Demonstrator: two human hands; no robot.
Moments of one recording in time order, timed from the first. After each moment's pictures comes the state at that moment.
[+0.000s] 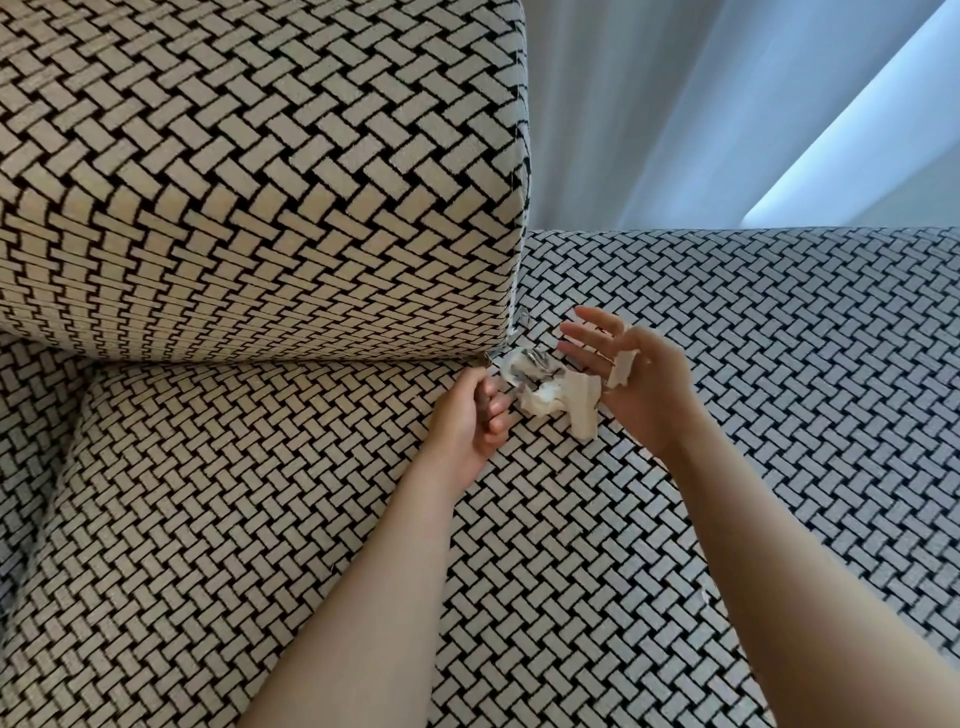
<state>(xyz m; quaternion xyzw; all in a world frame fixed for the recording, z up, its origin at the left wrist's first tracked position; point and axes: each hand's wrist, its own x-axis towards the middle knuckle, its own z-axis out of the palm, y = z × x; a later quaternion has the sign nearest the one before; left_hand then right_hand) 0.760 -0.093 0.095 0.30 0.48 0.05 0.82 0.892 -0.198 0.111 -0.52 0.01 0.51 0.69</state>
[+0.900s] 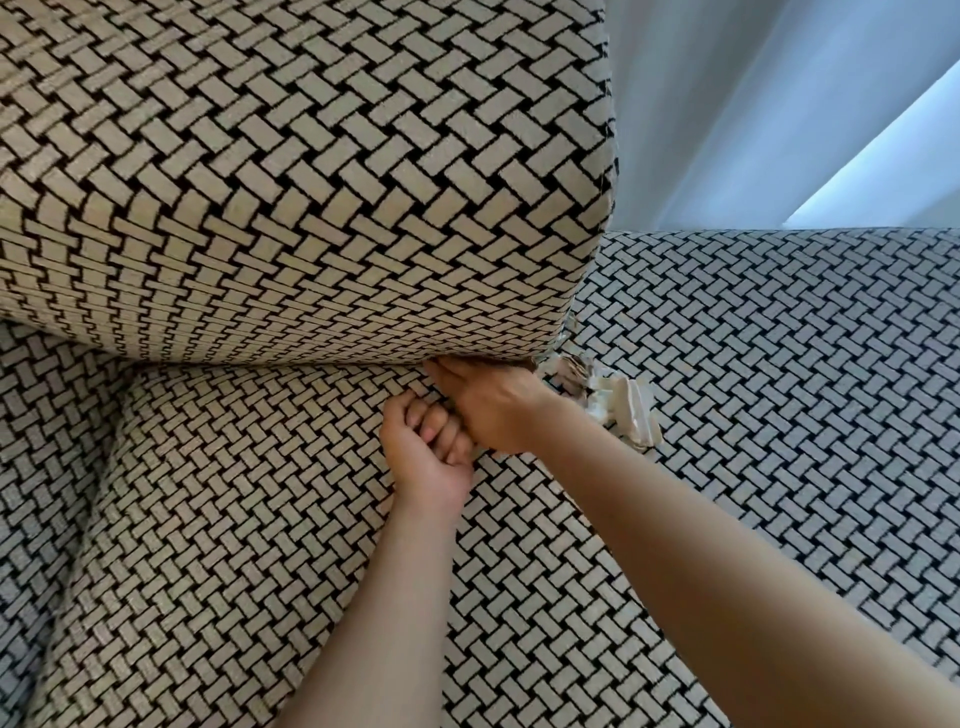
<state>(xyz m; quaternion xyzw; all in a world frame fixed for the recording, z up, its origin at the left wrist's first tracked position) 0.714 -0.066 0.100 0.06 0.53 0.31 0.79 0.807 -0.088 0.093 -0.71 -0.66 0.25 -0.04</state>
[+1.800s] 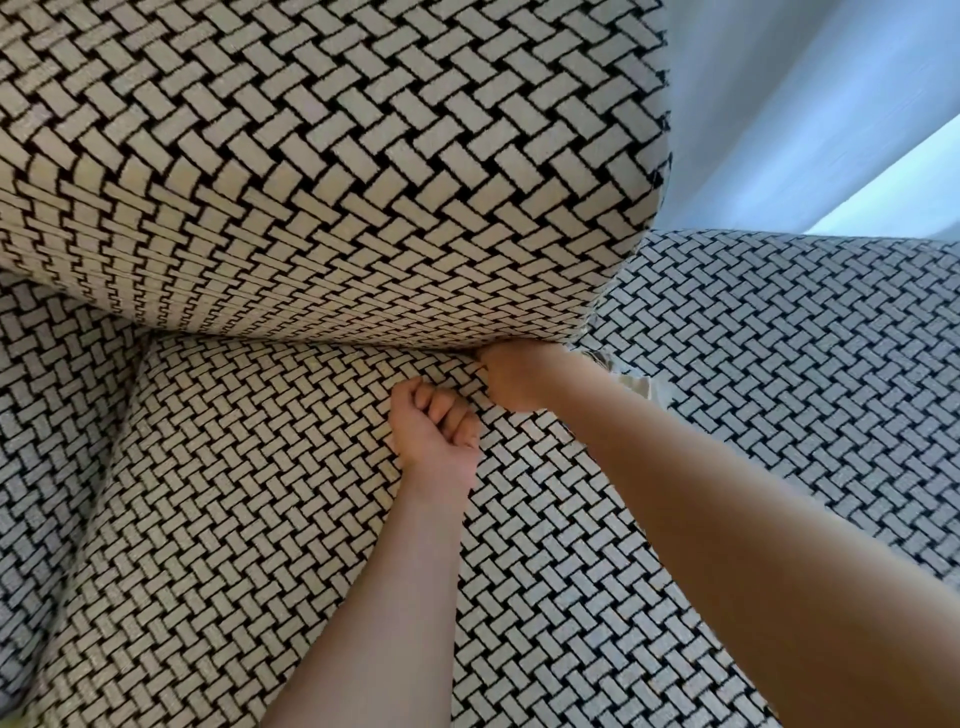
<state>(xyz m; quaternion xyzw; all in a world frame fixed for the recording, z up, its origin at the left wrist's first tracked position) 0.711 -0.057 0.102 -0.01 0.53 0.31 0.79 0.816 -0.067 0.118 -0.75 -0.54 0.35 -0.12</state>
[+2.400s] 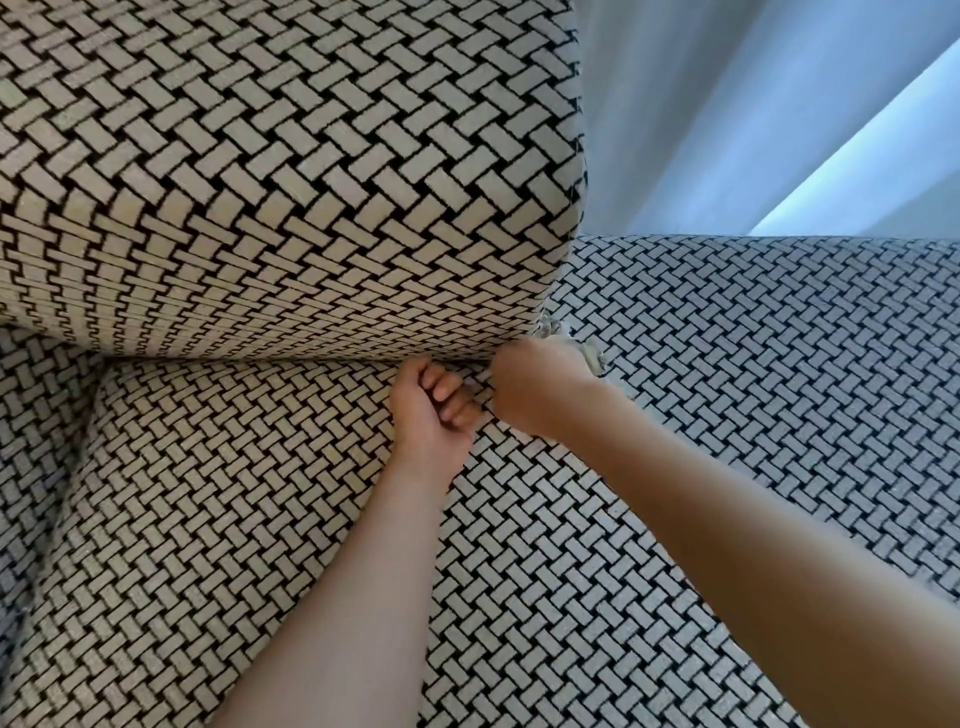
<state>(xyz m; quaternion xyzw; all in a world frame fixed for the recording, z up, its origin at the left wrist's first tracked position) 0.734 -0.060 0.108 0.08 0.49 0.22 0.84 0.828 -0.108 0.162 -0.81 -0.49 0.31 -0.08</state>
